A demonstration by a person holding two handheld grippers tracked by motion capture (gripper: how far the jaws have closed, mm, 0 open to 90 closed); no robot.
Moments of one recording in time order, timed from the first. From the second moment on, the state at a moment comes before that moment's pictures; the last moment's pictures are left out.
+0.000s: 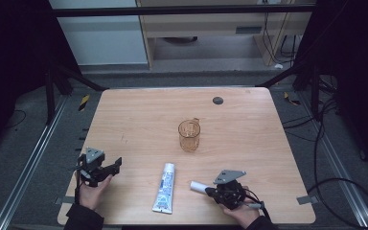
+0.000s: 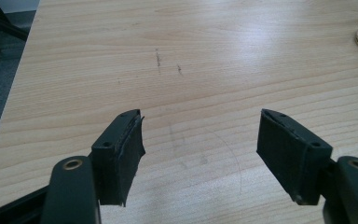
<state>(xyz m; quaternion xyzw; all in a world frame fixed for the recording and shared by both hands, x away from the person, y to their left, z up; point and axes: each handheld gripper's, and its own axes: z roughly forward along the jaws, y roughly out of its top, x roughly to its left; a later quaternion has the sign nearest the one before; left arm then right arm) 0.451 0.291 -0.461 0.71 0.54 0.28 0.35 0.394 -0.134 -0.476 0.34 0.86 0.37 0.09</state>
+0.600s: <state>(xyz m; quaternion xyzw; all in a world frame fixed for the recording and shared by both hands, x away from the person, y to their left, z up) 0.451 0.290 -0.462 0.71 0.54 0.28 0.35 0.392 -0.132 -0.480 0.34 0.86 0.37 0.08</state>
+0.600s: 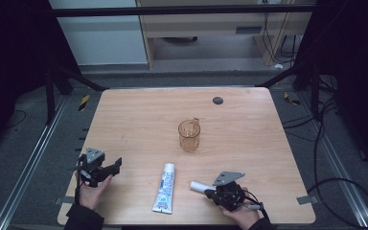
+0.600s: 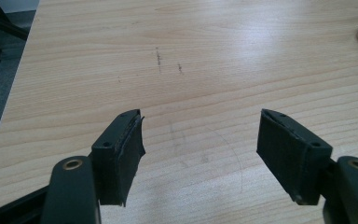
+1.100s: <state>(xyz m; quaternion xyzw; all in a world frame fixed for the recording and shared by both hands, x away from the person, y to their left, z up) 0.451 0.290 -0.462 0.71 0.55 0.27 0.35 0.372 -0.170 -0.482 0.37 0.86 0.34 0.08</state>
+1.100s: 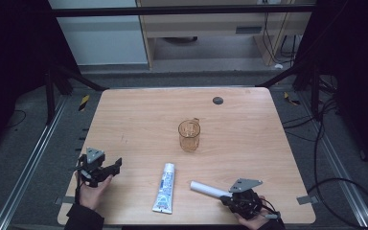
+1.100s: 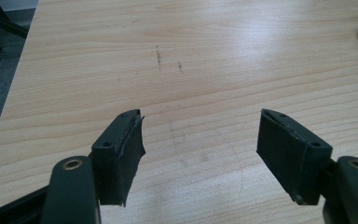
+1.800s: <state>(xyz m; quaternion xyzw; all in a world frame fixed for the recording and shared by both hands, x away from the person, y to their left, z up) 0.451 0.290 -0.462 0.71 0.55 0.28 0.35 0.372 -0.182 -0.485 0.40 0.86 0.32 0.10</state>
